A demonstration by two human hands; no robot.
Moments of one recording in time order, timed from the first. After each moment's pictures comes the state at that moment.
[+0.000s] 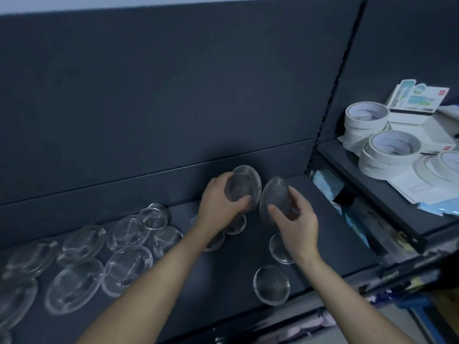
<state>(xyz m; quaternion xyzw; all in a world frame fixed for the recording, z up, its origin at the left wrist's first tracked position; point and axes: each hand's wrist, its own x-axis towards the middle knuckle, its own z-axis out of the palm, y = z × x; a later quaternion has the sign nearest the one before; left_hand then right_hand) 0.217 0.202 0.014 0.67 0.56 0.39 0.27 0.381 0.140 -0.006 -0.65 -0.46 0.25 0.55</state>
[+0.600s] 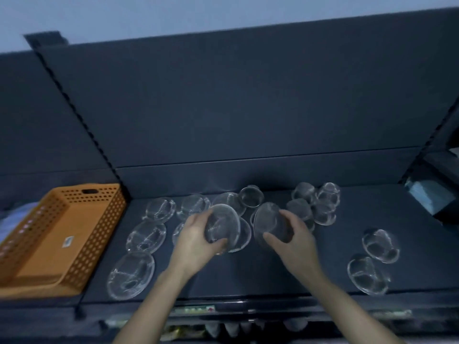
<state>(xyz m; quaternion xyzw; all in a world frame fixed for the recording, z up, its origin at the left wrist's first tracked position) -0.033 0.042 0.002 0.63 0.69 0.31 0.18 0.193 0.069 -0.011 -0.57 -0.63 0.34 0.41</state>
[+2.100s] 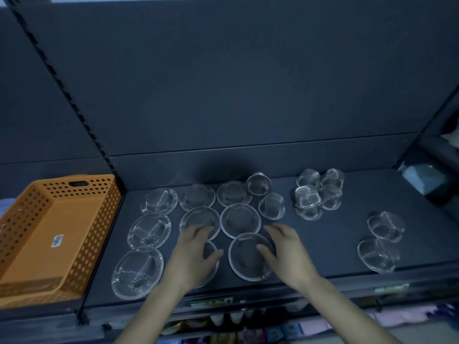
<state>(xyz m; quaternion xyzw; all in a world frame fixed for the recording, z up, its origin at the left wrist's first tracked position) -0.089 0.017 -0.045 0.70 0.66 0.23 0.17 0.146 0.042 -0.044 -0.58 -0.77 0.19 0.20</state>
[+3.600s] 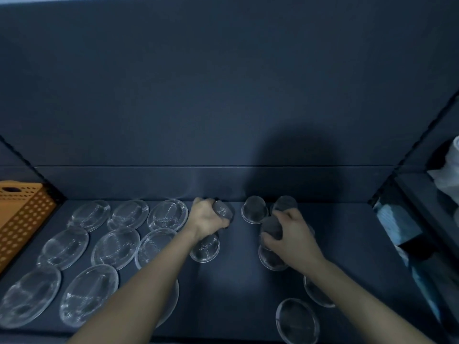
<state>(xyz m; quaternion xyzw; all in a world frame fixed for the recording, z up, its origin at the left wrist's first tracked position) 0.119 0.217 -0.026 0.54 0.76 0.22 0.28 0.340 0.200 -0.015 -0.58 -0.76 0.22 0.19</state>
